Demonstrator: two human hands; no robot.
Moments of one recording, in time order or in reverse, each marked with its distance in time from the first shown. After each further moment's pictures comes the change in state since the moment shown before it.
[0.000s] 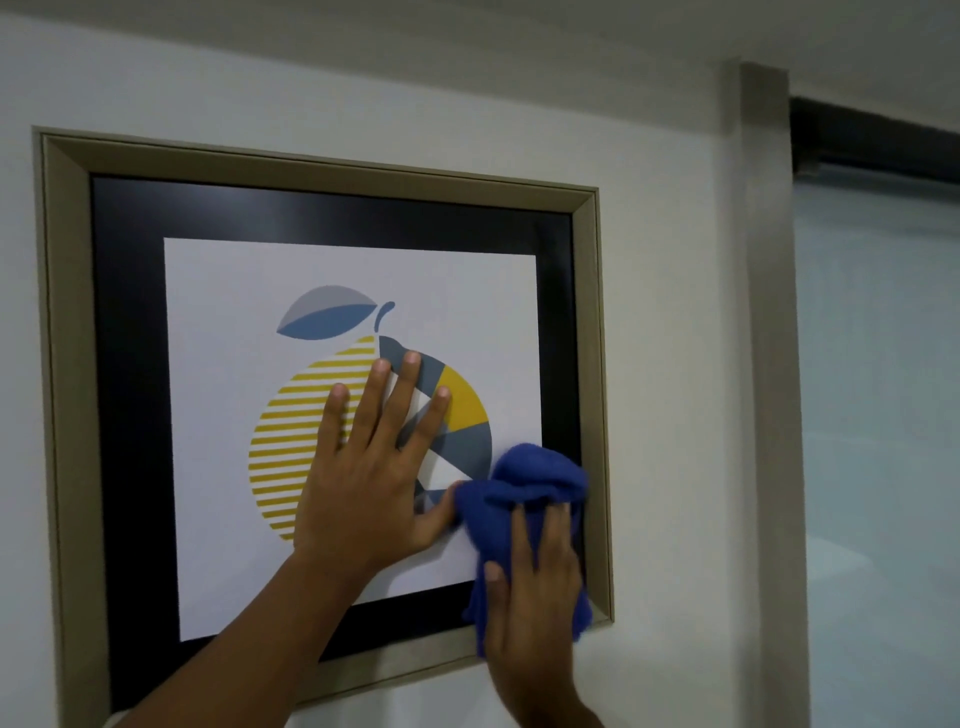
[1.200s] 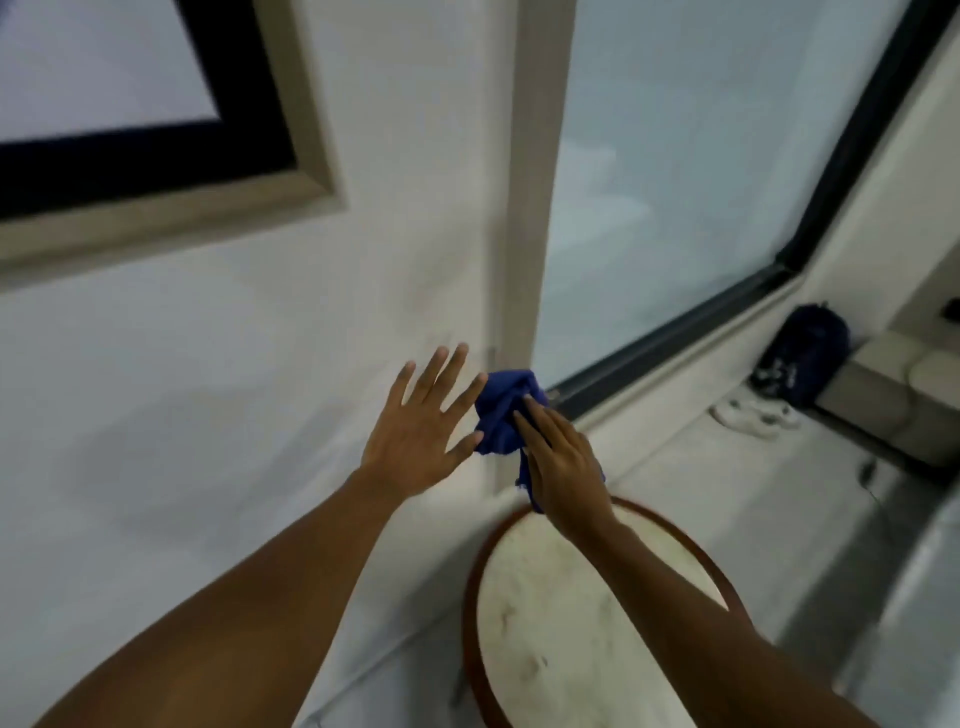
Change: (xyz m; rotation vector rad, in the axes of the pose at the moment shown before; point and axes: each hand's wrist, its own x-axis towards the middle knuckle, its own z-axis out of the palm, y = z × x) left_hand -0.247 0.346 0.036 -0.724 -0.588 0.345; right_hand -0.274 0.219 -0.215 -0.415 -0.542 0.091
